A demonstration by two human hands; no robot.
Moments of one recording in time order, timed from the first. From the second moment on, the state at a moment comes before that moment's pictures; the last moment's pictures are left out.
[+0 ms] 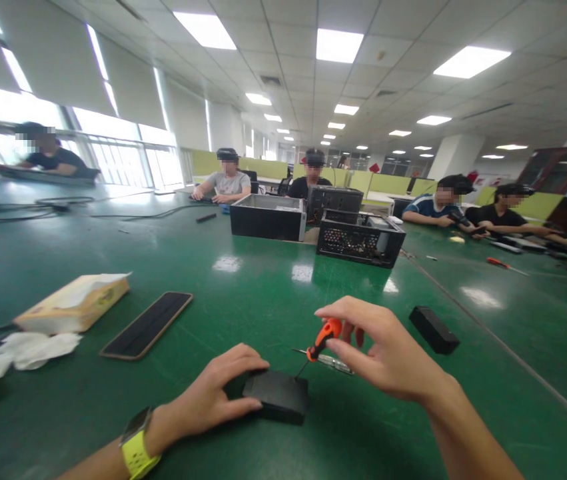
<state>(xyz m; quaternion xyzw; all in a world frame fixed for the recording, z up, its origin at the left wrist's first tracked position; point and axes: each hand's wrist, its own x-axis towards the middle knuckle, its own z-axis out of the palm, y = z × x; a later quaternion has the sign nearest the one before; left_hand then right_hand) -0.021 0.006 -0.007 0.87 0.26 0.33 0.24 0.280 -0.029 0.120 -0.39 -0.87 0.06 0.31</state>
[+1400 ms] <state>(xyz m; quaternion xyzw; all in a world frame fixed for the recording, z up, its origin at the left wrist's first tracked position) -0.021 0.009 -0.010 0.88 0.23 0.34 0.23 0.263 -0.028 0.112 -0.40 -0.85 0.10 0.33</state>
